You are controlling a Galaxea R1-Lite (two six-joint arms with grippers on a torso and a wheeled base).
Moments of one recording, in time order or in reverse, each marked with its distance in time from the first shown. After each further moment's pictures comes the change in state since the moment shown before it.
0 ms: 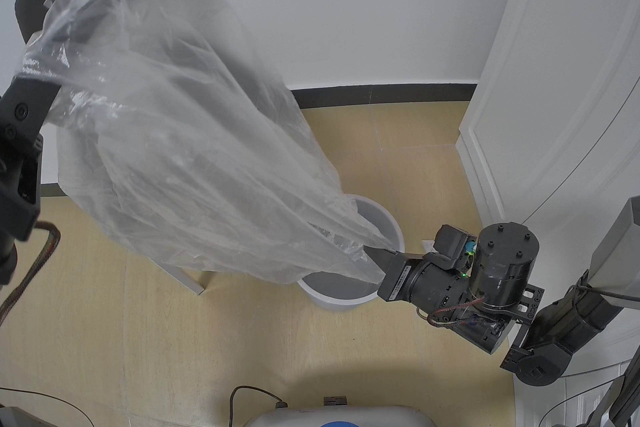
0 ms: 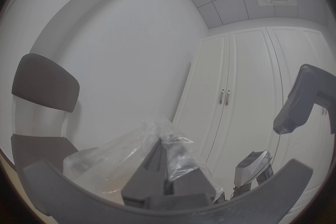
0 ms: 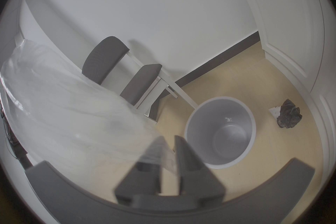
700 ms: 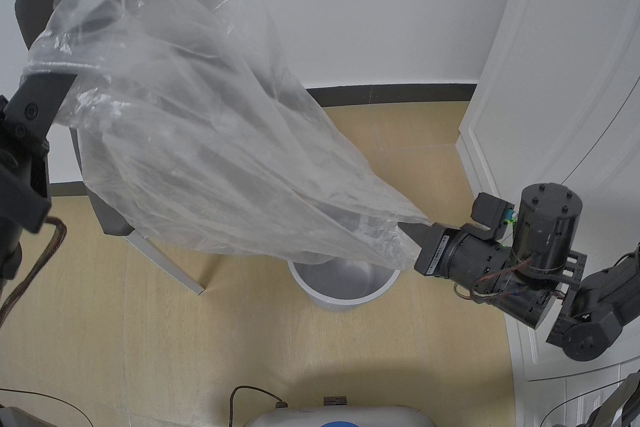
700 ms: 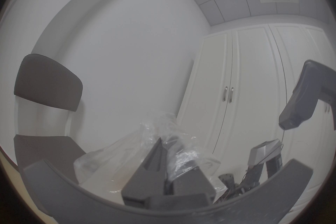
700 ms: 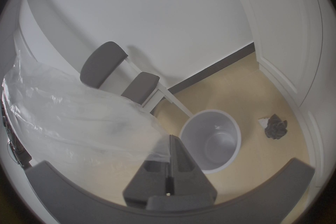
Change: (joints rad) left arm 0.033 0.005 -0.002 0.019 0.000 -0.009; right arm -0.051 -0.210 -0.037 0.281 -0.010 -0.039
